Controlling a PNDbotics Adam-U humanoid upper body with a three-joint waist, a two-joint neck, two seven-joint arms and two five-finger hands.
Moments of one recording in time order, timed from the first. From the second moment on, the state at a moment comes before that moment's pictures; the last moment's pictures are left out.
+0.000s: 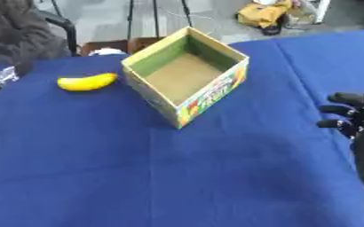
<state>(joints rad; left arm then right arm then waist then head) -0.60 0.79 -0.02 -1.41 -0.23 -0.07 -0.25 -0.19 -0.36 -0.03 -1.77 -0.33 -0.10 0.01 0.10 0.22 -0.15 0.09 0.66</state>
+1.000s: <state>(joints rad) -0.89 0.72 0.06 -0.65 -0.90 -0.26 -0.14 -0.20 -0.35 -0.02 -1.77 -0.31 -0.09 0.03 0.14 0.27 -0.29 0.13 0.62</state>
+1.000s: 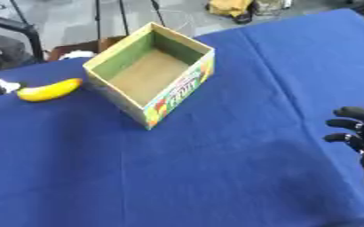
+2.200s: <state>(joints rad) -0.88 0.70 0.07 -0.63 -0.90 -0.37 -0.15 -0.21 -0.35 -0.02 -1.77 -0.30 -0.09 0.03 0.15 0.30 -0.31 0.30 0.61</state>
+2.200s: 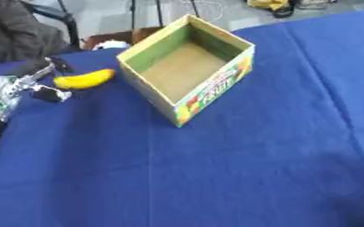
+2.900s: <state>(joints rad) -0.88 0.69 0.07 -0.64 -0.91 -0.38 -0.16 -0.21 -0.35 -0.02 -1.77 -0.29 -0.09 0.03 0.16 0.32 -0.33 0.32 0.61</state>
